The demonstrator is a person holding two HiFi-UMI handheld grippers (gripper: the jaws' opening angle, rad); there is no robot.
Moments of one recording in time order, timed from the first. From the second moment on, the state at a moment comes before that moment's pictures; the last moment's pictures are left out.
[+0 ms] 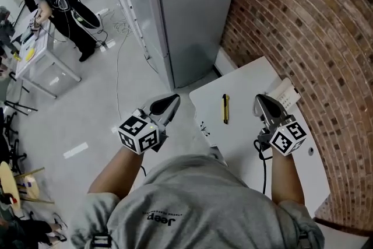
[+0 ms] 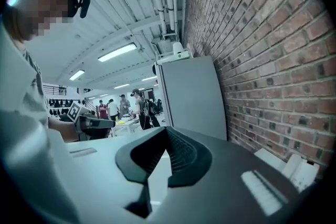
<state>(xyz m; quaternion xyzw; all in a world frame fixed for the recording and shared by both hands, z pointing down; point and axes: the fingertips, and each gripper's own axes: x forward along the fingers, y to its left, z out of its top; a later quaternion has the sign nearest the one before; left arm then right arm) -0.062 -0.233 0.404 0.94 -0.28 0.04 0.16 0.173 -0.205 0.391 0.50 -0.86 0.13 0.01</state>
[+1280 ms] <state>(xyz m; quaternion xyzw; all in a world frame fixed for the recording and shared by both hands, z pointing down) -0.034 -0.319 0.427 0.94 -0.28 0.05 0.21 0.194 -0.272 0.397 0.53 -0.84 0.10 0.02</state>
